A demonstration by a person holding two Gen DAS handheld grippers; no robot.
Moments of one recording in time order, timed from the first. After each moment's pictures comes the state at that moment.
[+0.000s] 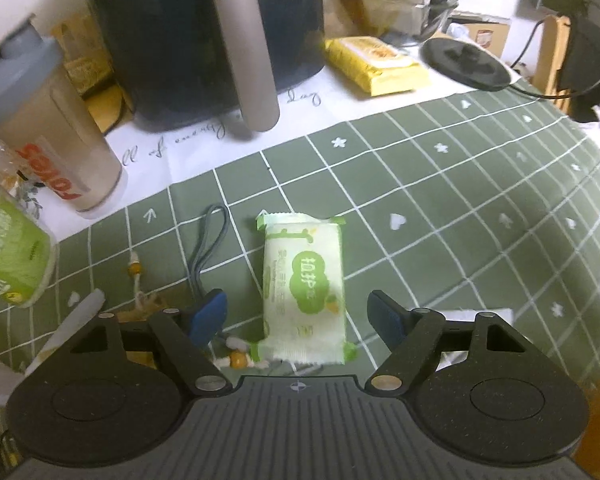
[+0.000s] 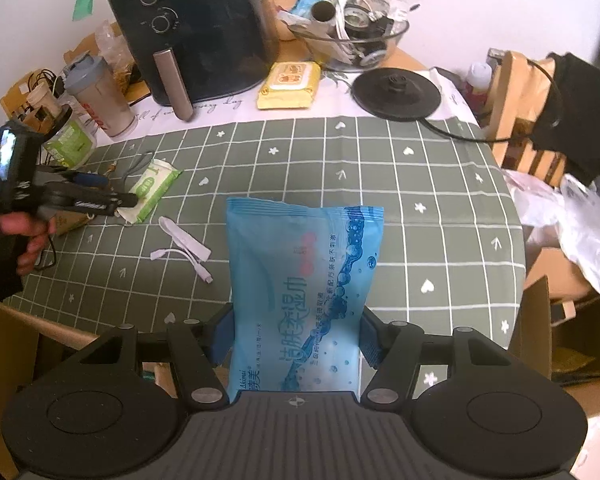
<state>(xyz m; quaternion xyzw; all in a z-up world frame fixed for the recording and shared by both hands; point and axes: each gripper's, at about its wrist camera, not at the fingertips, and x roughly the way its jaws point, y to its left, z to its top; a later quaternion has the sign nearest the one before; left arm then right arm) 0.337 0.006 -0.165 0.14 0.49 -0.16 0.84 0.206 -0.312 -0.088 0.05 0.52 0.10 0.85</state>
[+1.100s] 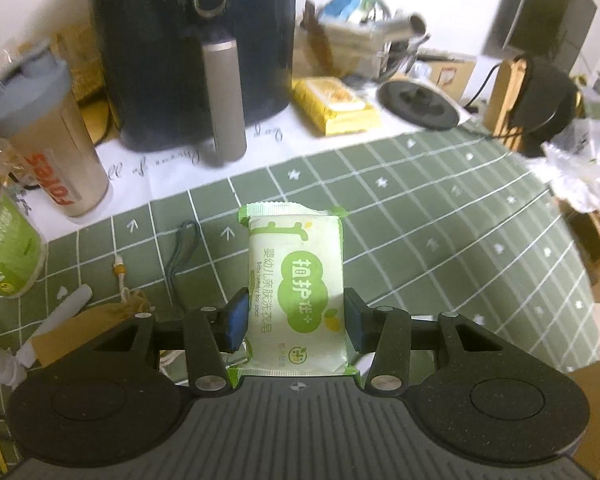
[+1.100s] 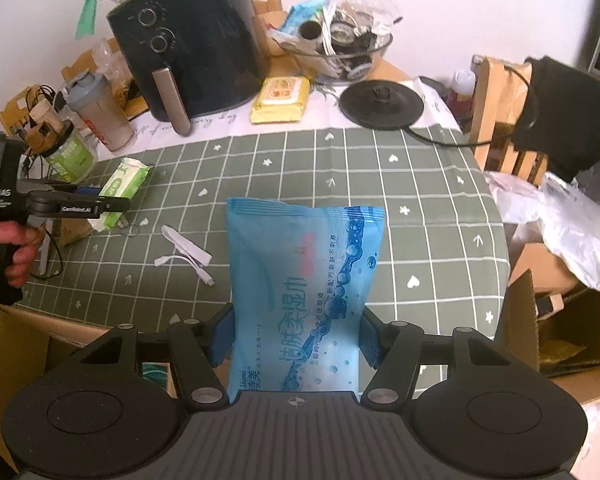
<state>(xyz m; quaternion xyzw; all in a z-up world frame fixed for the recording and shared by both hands) 0.300 0.017 -0.111 0.07 0.46 -0.21 0.86 0.187 -0.316 -0.061 0.06 0.50 0.09 0.86</state>
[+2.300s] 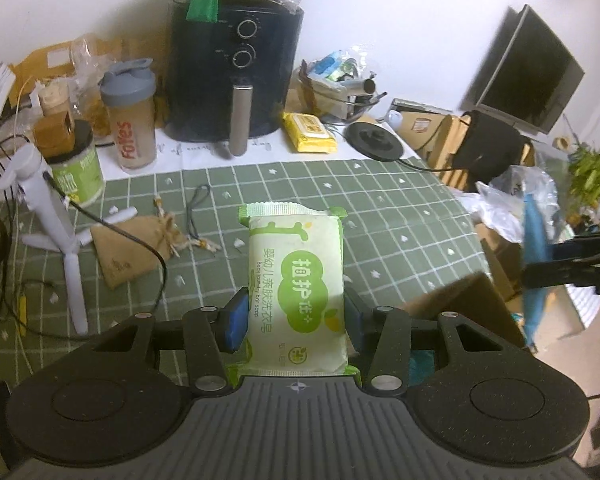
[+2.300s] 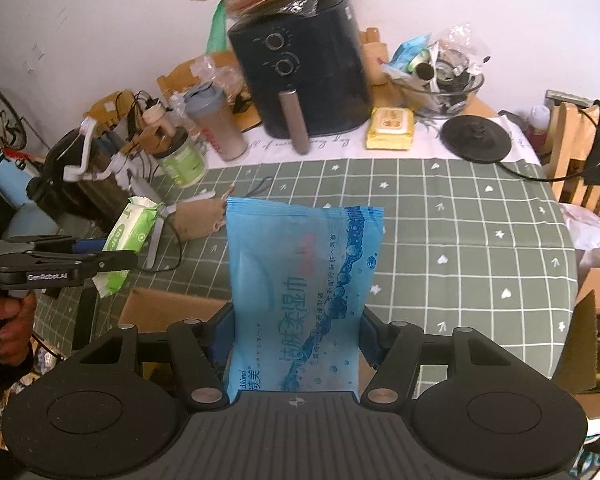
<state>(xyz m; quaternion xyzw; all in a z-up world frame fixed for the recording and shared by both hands) 0.139 0.063 -0.010 -0.02 0.44 -0.20 0.87 0.128 -0.254 -0.008 0.08 0.46 0.20 0.86</state>
